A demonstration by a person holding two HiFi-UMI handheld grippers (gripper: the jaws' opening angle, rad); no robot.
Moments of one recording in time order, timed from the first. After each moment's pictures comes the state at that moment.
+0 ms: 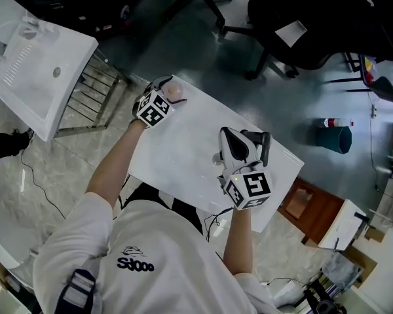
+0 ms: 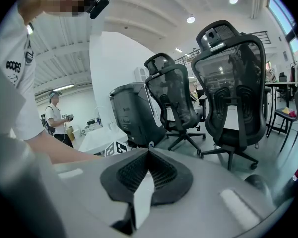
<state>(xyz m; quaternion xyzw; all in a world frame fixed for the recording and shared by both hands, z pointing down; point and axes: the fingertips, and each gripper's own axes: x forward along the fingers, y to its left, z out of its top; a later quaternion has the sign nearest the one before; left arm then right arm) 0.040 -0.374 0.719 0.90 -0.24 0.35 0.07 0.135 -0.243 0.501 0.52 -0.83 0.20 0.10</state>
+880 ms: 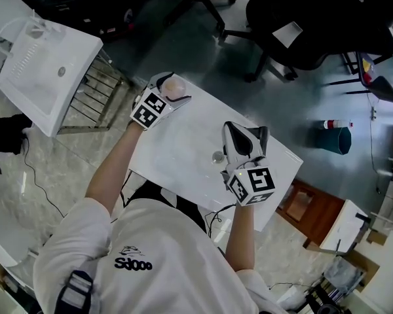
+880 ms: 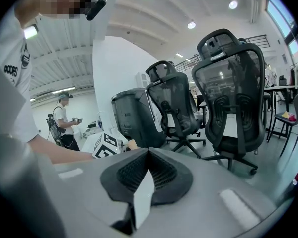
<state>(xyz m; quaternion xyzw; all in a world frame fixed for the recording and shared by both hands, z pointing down) 0.043 -0.364 0.631 0.92 -0.27 0.27 0.08 0.143 -0.238 0.475 0.52 -0.83 0.18 0.08</state>
